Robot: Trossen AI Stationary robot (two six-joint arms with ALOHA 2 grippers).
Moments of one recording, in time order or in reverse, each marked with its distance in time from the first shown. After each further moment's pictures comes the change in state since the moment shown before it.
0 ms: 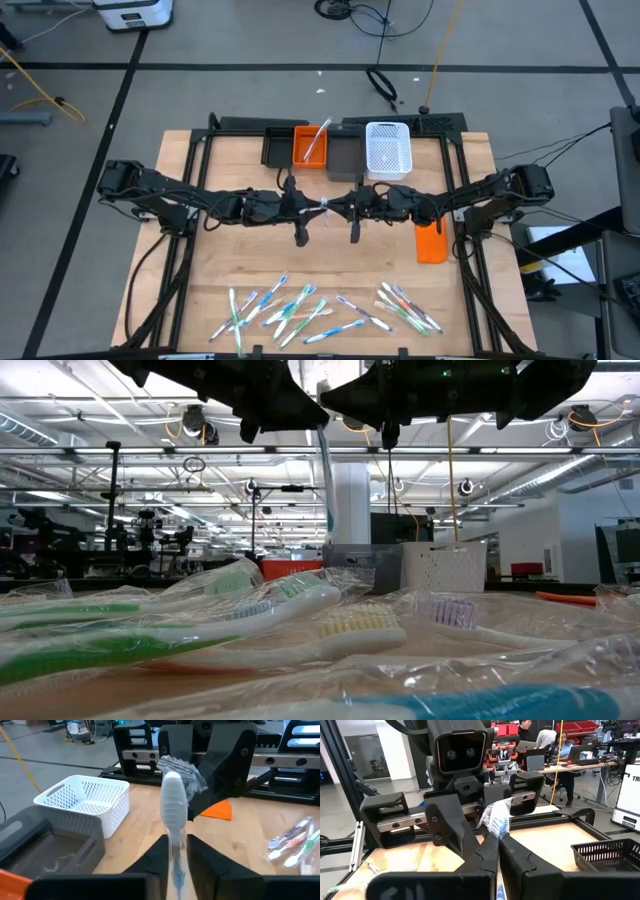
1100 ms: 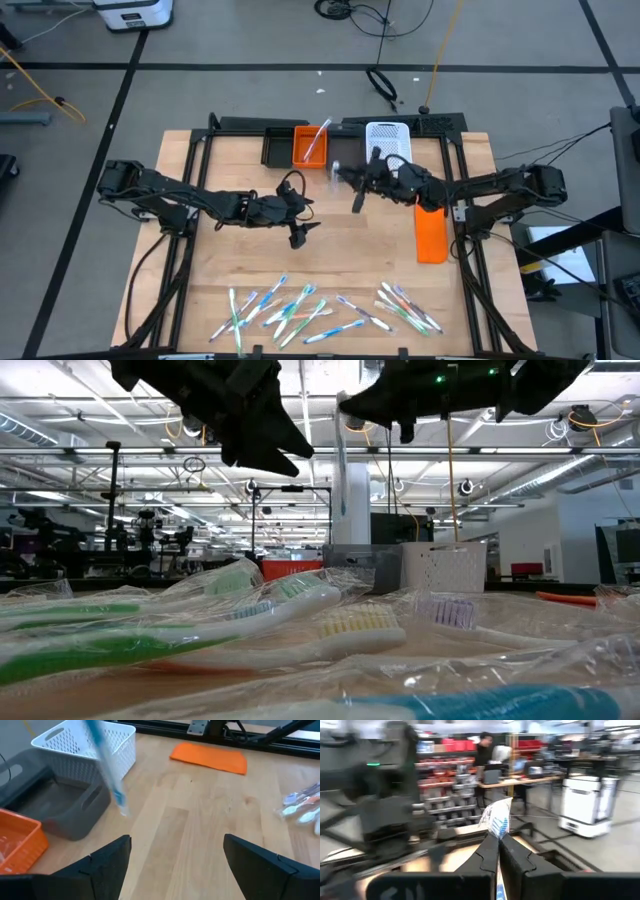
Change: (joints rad) left arm 0.000 0.000 0.000 -0.240 -0.006 -0.115; right arm -0.161 -0.124 0.000 -0.085 0.096 -0.043
